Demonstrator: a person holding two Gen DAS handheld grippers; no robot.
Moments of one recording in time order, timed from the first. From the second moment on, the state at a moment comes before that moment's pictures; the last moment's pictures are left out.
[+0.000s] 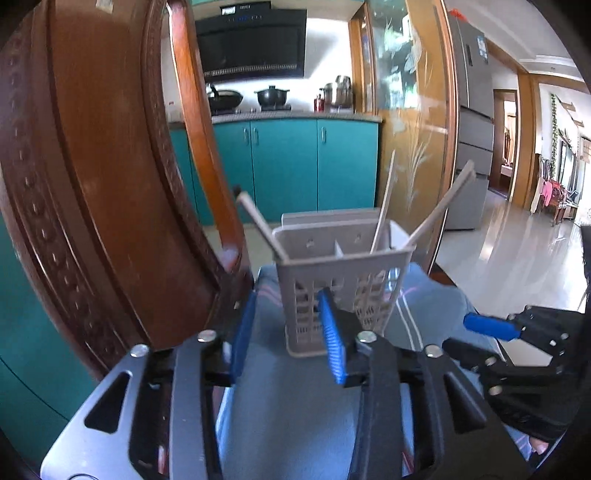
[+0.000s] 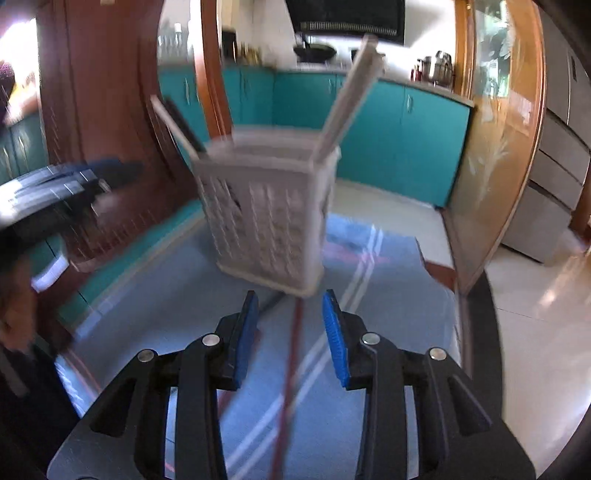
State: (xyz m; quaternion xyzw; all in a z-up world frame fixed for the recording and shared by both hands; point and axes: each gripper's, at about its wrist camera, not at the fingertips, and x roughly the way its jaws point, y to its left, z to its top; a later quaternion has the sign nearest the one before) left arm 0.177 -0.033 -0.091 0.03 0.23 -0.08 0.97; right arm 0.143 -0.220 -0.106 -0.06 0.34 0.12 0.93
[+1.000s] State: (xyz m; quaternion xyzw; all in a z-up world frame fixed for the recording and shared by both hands) left arm 0.204 -0.050 -0.152 0.05 0.38 -0.10 0.92; right arm 0.173 -0.207 -0.186 -0.05 0.51 0.11 0.85
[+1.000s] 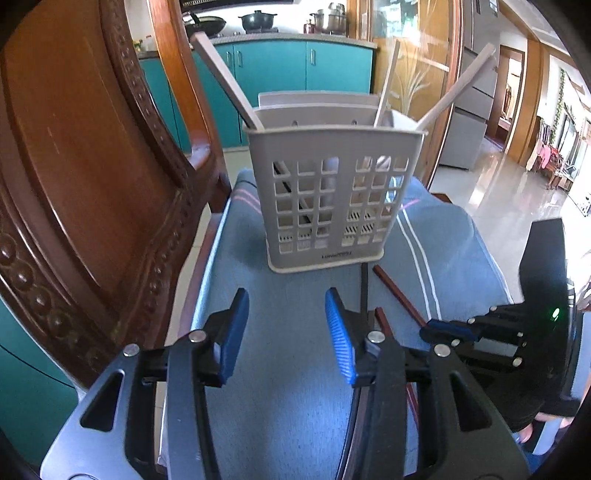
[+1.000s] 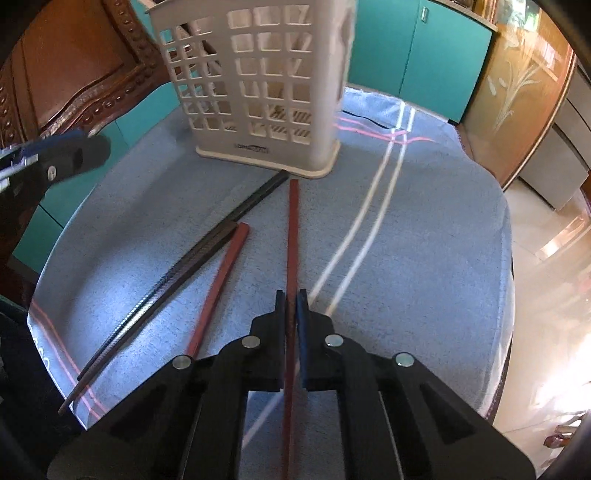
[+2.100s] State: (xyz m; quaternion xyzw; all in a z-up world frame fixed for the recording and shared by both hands) left arm 0.195 -0.095 -0.231 0.11 0.51 -0.19 0.83; right arm 0.183 -0.232 -0.186 -0.04 0.51 0.08 0.85
